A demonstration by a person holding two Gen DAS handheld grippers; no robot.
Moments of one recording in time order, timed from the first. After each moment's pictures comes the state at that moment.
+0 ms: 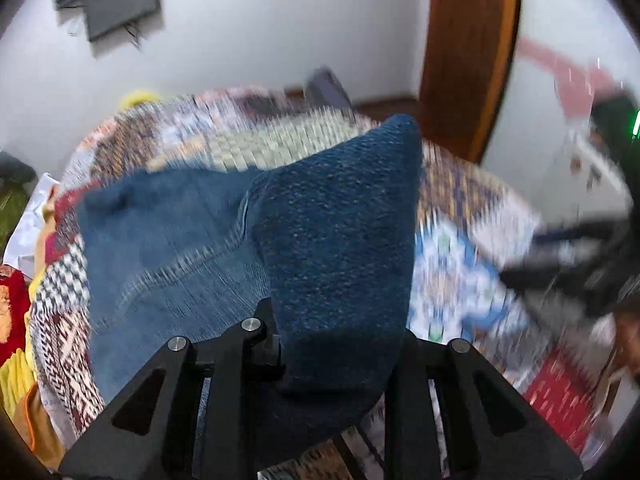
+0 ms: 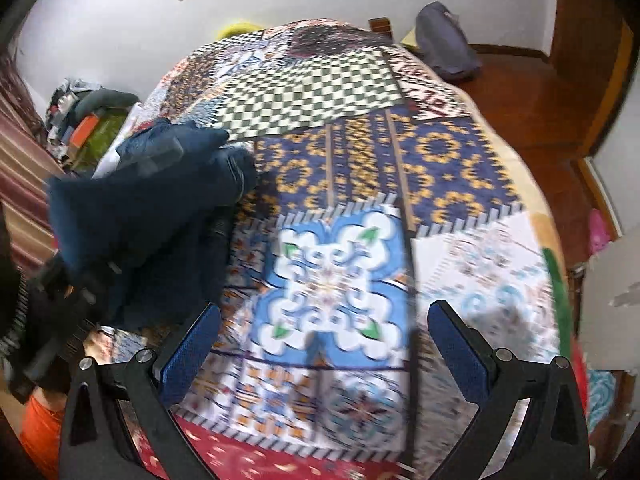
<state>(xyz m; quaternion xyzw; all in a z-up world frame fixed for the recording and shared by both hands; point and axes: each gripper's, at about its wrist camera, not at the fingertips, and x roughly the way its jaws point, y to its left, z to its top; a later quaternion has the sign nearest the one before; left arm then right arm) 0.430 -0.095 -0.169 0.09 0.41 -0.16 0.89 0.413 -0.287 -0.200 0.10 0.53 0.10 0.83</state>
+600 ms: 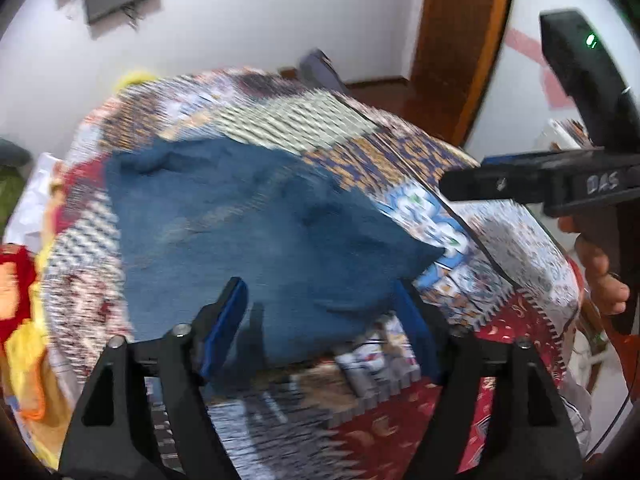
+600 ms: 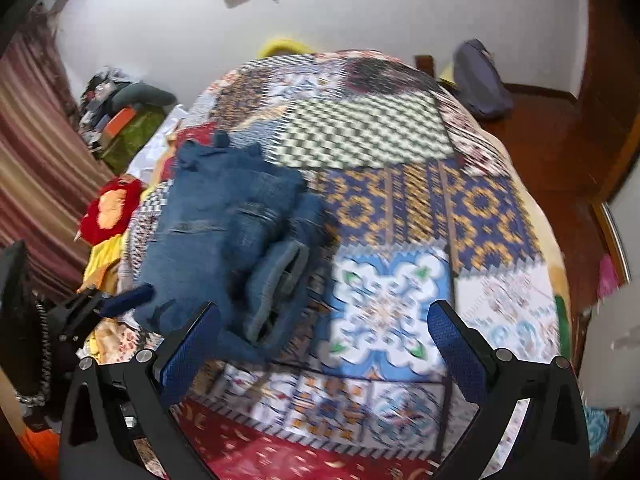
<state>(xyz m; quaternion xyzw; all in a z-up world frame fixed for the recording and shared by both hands) 0.373 -0.055 -0.126 0.07 0.43 -0.17 0.88 0.408 -0.242 -0.148 0.08 0.49 0.16 0.85</state>
